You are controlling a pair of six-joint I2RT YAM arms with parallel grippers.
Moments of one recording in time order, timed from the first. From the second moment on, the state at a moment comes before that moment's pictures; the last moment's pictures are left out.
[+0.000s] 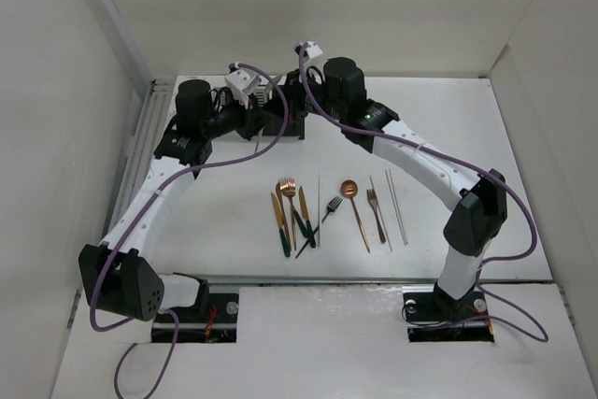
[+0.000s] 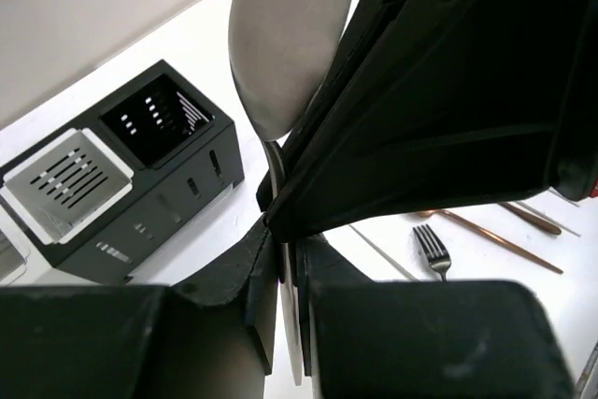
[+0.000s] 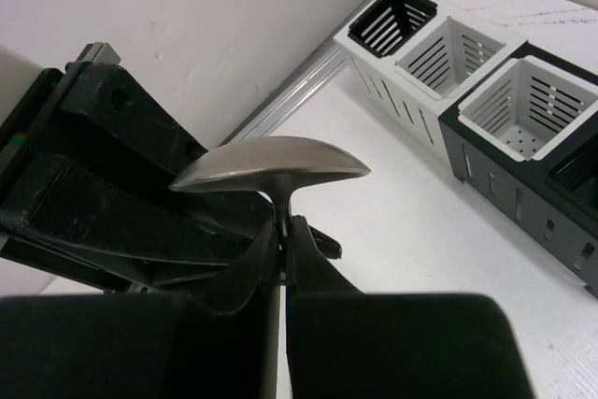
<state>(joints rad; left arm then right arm) -0.25 1.29 1.18 -0.17 0.62 0.10 0.72 1.80 1.74 -0.09 -0.35 0.40</state>
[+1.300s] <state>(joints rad) 0.07 2.00 1.44 0.57 0.12 0.19 0.32 2.07 1.85 -0.08 -0.50 0.33</state>
